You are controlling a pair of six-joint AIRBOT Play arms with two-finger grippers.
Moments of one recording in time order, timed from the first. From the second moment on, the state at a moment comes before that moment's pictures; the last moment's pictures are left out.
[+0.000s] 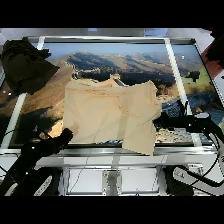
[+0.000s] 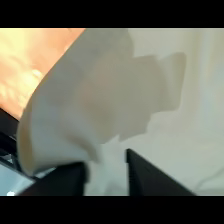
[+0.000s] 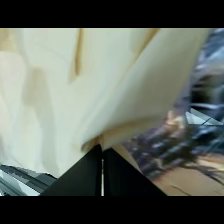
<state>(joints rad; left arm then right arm) -0.27 -0.52 0.16 -1.72 0.72 0.54 -0.38 -1.22 0.56 -0.62 1.11 1.04</state>
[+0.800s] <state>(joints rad) -0.27 -0.47 0.88 -1.36 0.51 0.81 -0.61 -0.68 1.06 -0.55 1.46 1.11</state>
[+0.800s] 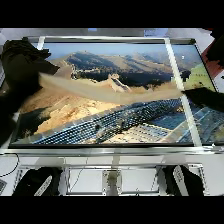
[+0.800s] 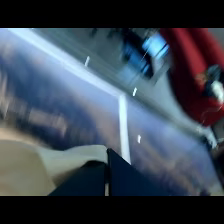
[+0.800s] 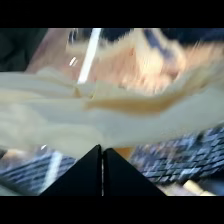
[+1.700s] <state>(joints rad) -0.27 -1.05 1.36 -1.25 1.01 1.36 -0.43 -0.92 1.27 -0.66 1.29 1.13</state>
